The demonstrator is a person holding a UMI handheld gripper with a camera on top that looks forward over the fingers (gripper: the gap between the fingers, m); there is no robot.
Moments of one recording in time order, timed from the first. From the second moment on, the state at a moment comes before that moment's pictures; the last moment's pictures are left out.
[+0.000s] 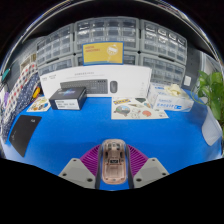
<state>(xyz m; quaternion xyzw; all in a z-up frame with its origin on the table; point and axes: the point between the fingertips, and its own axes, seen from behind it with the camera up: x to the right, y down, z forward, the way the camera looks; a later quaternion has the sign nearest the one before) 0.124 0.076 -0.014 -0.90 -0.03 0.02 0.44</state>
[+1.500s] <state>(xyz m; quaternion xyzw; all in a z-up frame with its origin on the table) -0.299 0.087 -0.004 -0.91 -0.03 0.02 0.42</state>
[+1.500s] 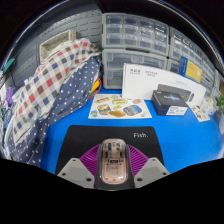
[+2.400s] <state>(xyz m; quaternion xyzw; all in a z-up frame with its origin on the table) -0.034 -0.025 0.193 -0.87 0.01 0.03 0.49</state>
